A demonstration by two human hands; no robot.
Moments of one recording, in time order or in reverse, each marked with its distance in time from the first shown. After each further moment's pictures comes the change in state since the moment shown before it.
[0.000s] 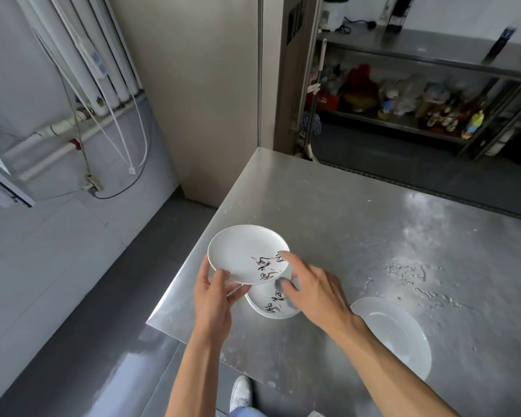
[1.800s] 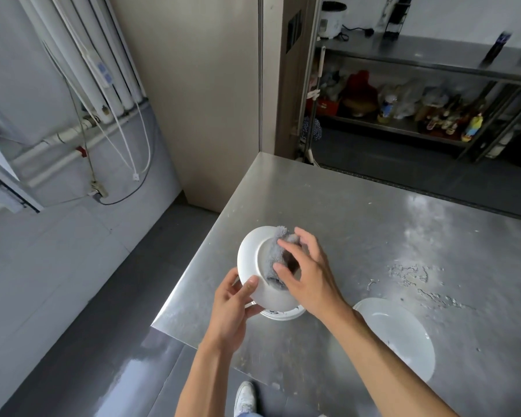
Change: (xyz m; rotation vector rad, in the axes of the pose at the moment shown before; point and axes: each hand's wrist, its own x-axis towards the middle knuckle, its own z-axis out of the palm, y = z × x) left_hand -0.019 -0.007 0.001 -0.001 -0.274 -0.075; right_hand 0.016 -0.006 0.005 0.342 0.169 -0.052
